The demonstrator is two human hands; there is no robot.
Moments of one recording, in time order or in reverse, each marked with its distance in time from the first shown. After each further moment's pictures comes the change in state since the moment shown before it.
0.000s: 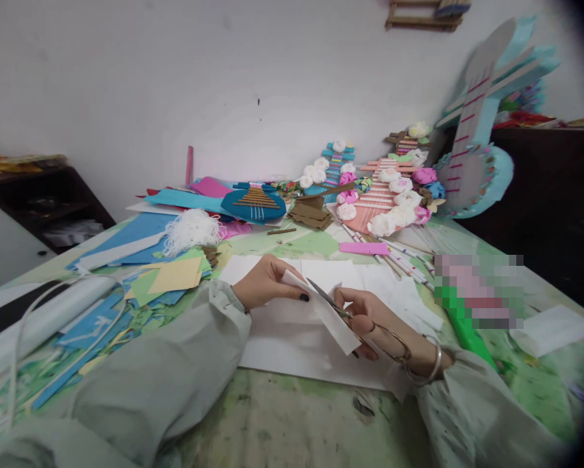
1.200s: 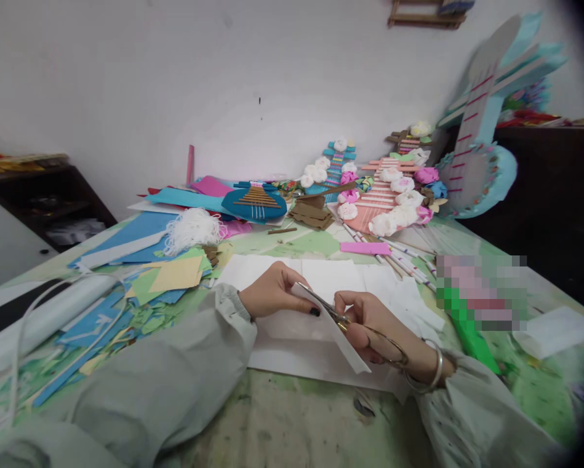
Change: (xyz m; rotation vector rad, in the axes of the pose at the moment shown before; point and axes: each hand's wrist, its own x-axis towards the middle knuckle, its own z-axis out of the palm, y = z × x) left_hand -0.002 -0.005 0.011 0.048 -0.111 -0.004; right_hand 0.003 -0.004 0.008 0.081 0.075 0.164
